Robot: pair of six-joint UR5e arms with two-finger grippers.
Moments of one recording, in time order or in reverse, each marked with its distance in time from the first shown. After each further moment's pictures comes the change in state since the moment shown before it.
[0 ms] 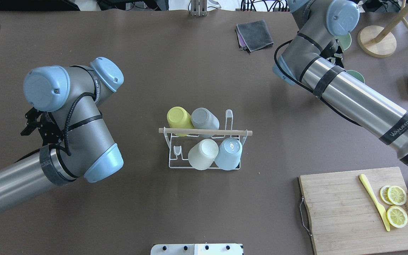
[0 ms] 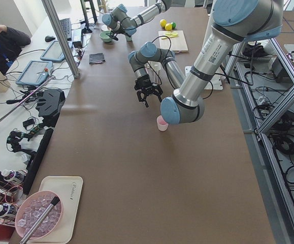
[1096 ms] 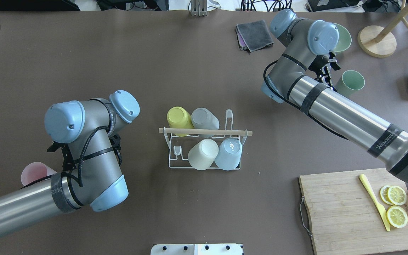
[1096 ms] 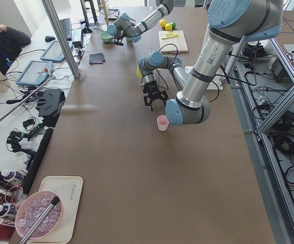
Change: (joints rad) left arm 0.112 0.052 0.020 -0.190 0.009 0.004; right arm -0.079 0.005 -0.039 0.026 -0.202 -0.091
